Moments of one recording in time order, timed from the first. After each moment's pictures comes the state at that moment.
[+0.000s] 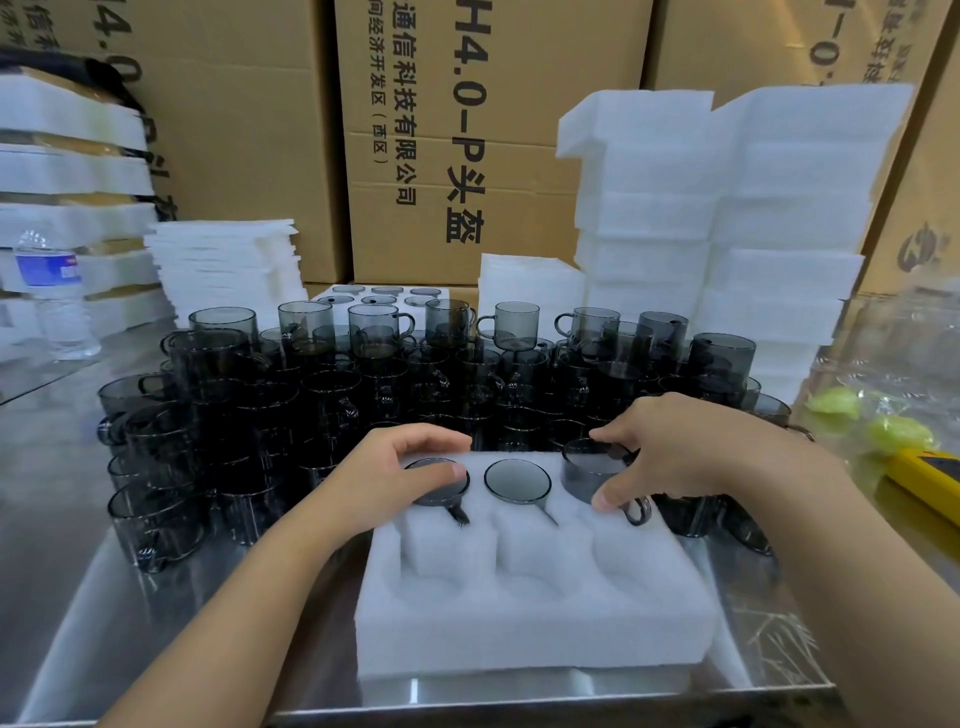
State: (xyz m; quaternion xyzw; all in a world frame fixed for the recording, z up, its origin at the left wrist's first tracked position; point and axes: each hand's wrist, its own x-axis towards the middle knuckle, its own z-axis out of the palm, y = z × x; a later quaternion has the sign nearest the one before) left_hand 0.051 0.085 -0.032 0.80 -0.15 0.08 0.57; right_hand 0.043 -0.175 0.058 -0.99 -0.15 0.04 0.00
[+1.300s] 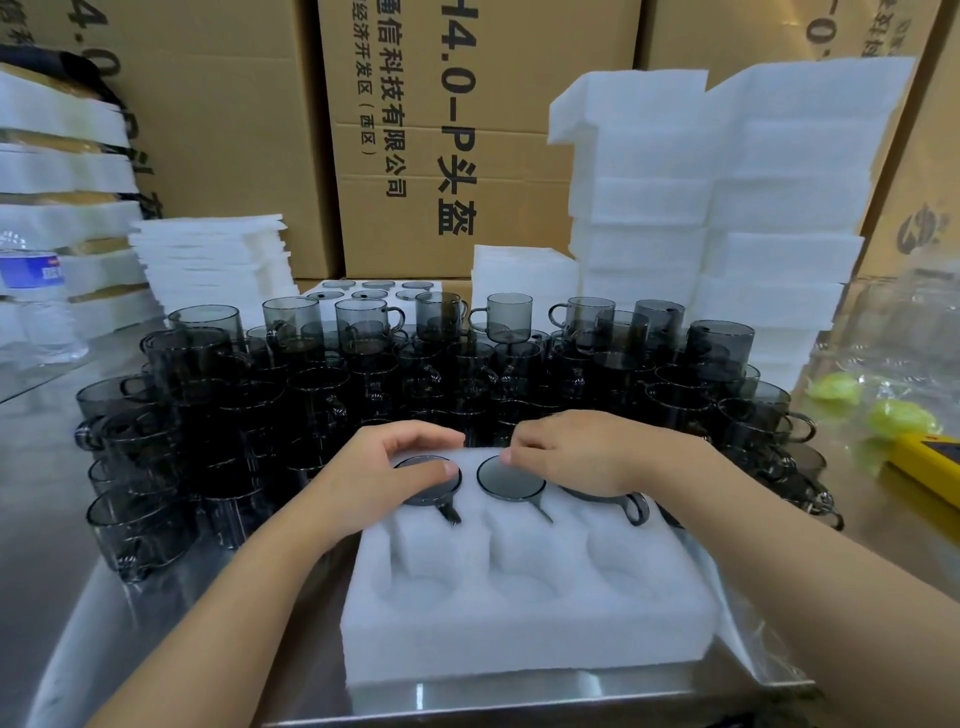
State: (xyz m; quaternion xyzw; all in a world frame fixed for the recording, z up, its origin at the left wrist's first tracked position) left_hand 0.047 0.083 -0.029 0.81 -0.14 0.07 0.57; right_hand 0.088 -0.138 0.017 -0.95 -0.30 0.06 0.06
